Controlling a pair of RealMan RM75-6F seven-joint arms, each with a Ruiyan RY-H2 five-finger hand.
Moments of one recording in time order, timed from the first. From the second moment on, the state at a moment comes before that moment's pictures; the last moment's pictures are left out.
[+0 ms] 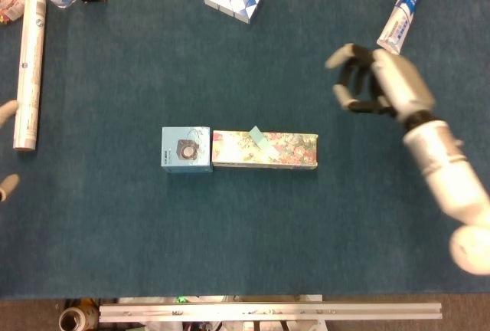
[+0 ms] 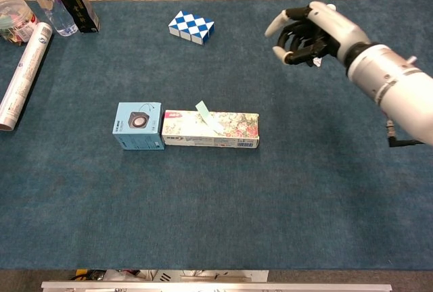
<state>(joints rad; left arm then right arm) -0.14 -1.01 0.02 -1.55 1.70 1.46 -0.28 0.71 -1.44 0.17 -1.76 -0.90 1.12 0.05</state>
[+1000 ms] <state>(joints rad) -0.55 -1.08 0.05 -1.57 2.01 1.24 -0.38 0.47 -1.23 0.21 -1.88 -1.00 1.33 -0.07</state>
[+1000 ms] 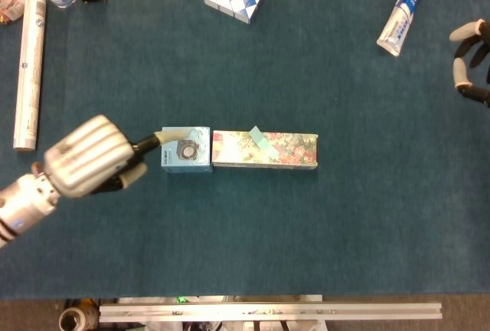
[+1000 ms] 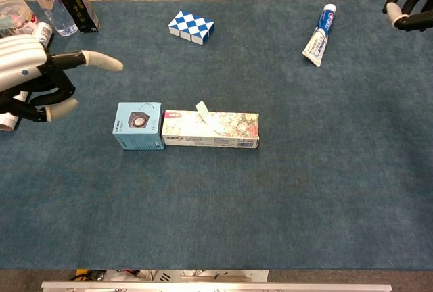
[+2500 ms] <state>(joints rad) -0.94 -1.30 -0.06 -1.76 1.37 0.55 0.24 0.51 -1.31 0.31 -1.79 -0.89 1.22 -0.12</state>
